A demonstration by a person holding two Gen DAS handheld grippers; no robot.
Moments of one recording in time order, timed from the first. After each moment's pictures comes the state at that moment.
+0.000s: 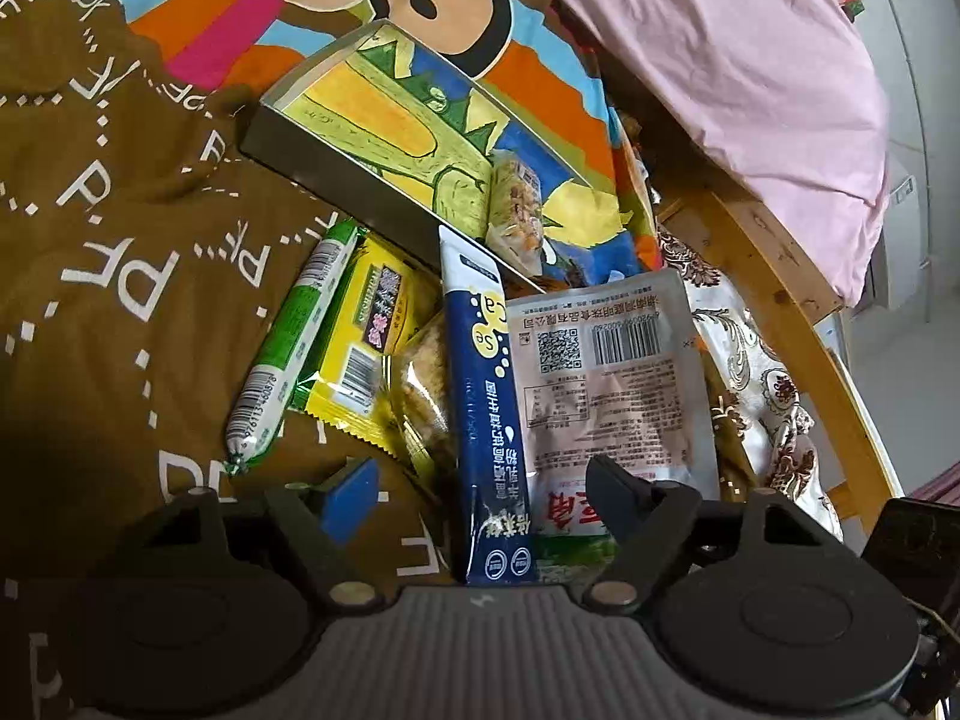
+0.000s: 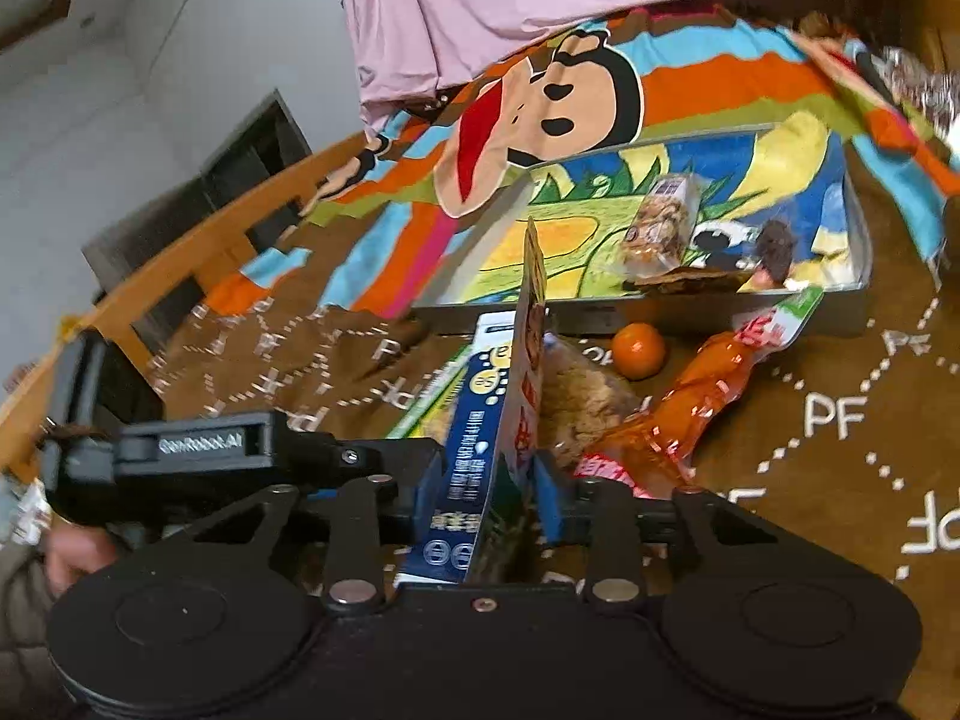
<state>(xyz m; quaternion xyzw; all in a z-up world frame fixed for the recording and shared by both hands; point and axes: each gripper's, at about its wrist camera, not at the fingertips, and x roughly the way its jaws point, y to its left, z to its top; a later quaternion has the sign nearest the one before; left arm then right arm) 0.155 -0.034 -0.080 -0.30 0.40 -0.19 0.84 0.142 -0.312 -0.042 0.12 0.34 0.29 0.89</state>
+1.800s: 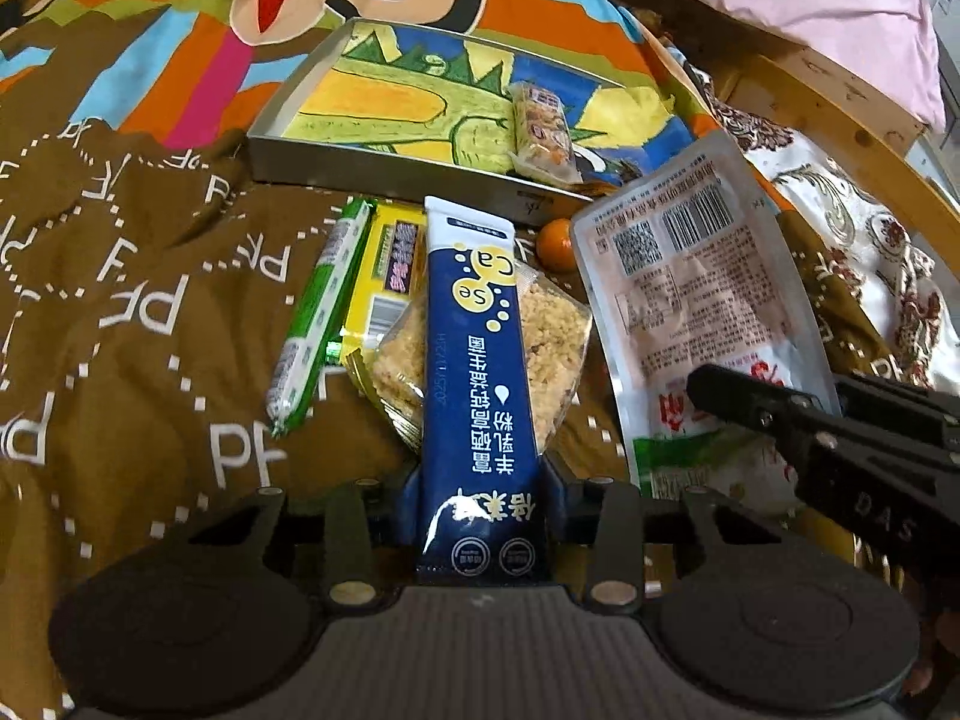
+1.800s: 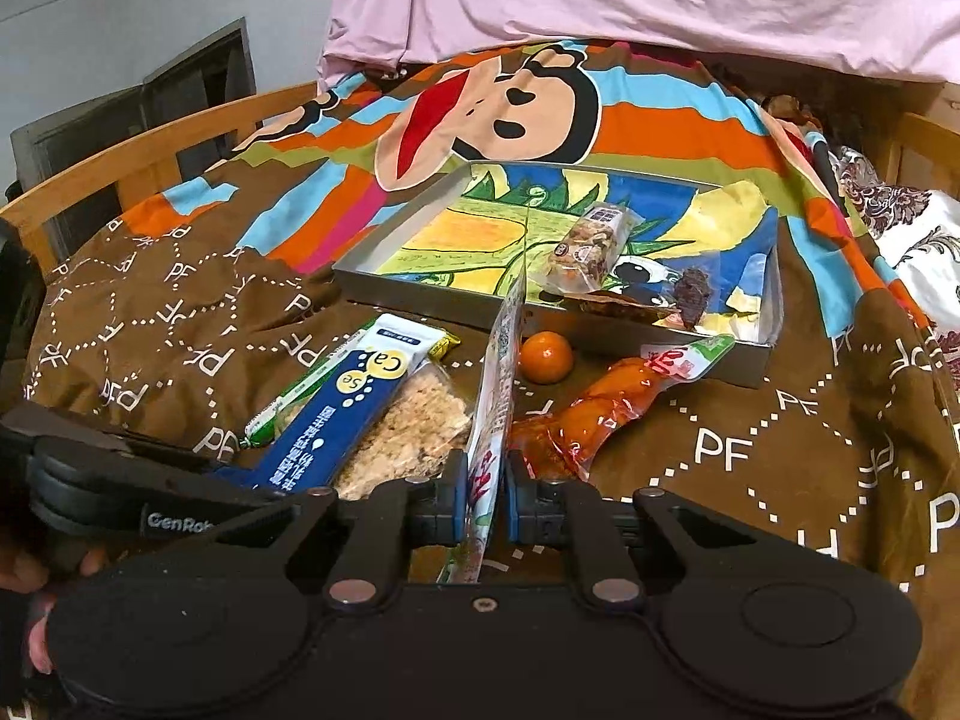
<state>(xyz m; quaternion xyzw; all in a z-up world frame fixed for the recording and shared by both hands) 0.134 -0.089 -0.062 -0.10 0.46 -0.11 0.88 0.126 -0.298 -0.035 -0.02 0.33 0.20 0.92</state>
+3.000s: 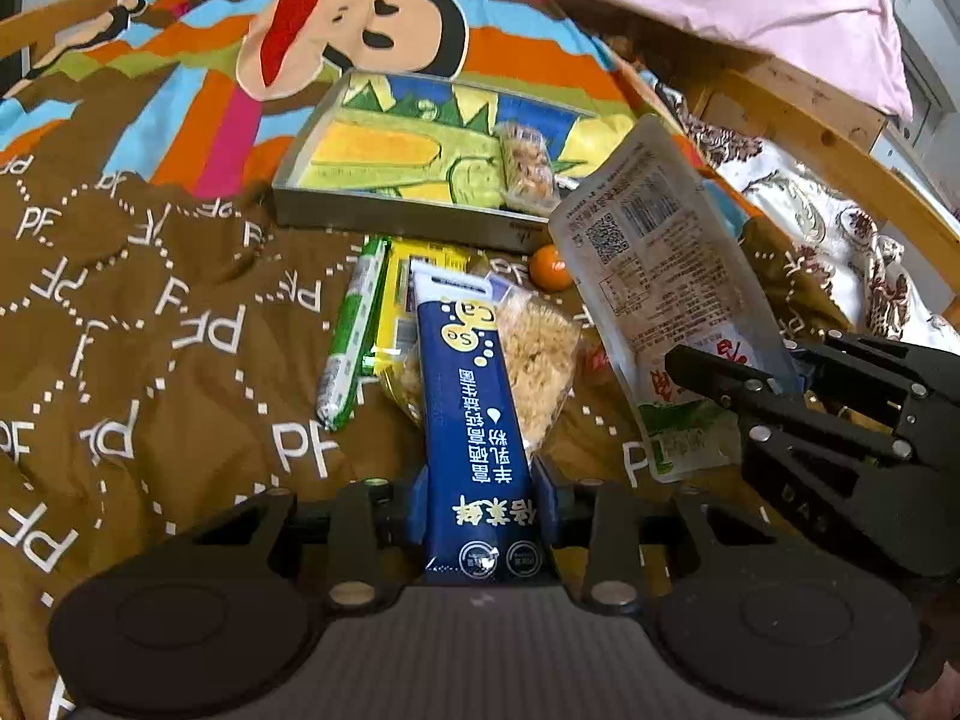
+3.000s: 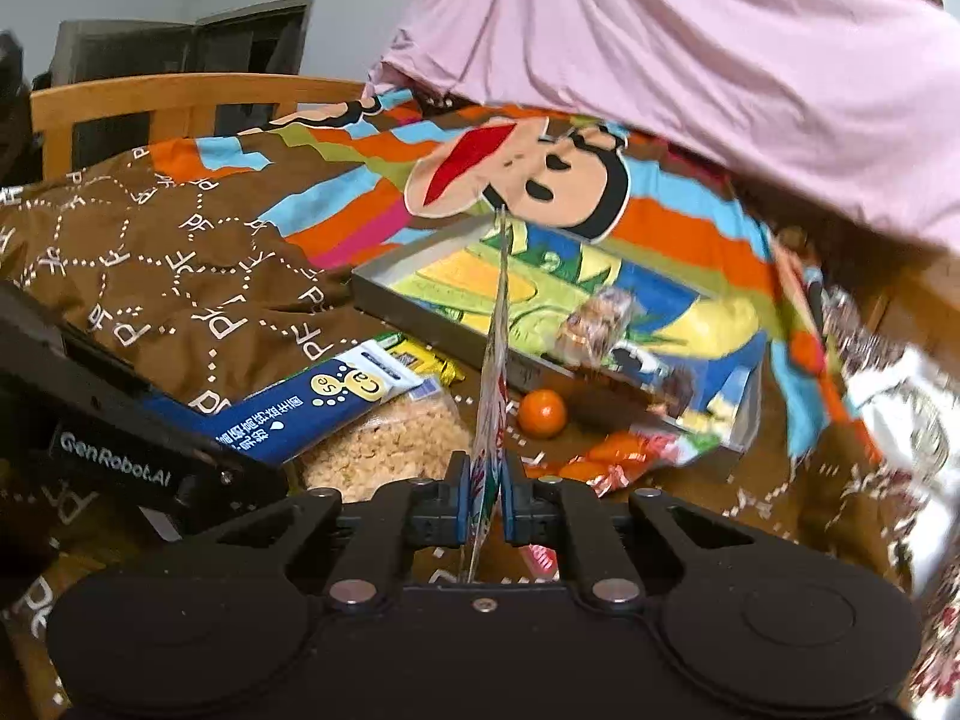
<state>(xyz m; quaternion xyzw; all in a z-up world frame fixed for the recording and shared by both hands) 0.102 -0.076 -0.039 -0.07 0.42 -0.11 0.90 0.093 -0.264 -0.032 -0.15 0.24 0.19 0.94</state>
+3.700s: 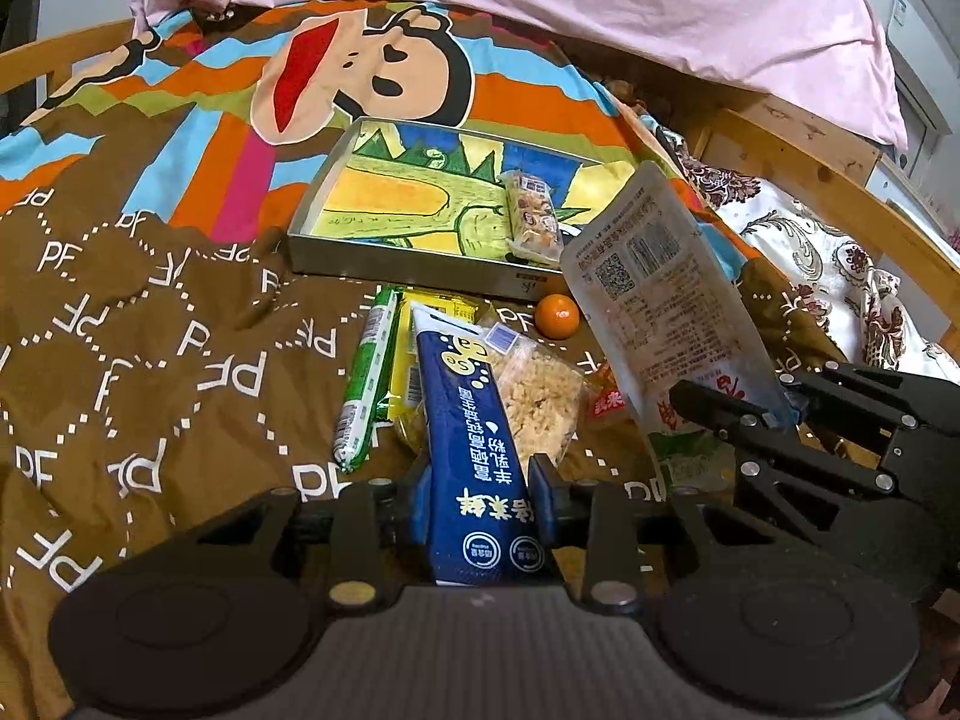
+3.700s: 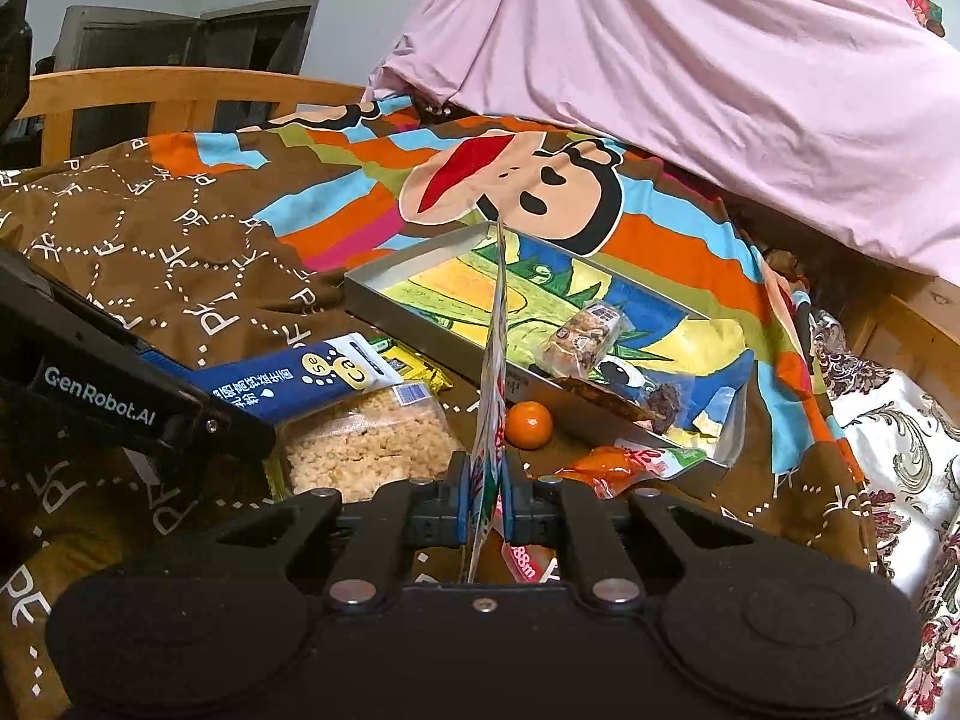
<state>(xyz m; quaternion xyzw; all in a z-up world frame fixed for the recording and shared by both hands) 0.098 -0.070 -0.030 -0.07 0.38 -0.10 0.92 0.091 -0.260 -0.034 -0.17 0.23 0.18 0.94</state>
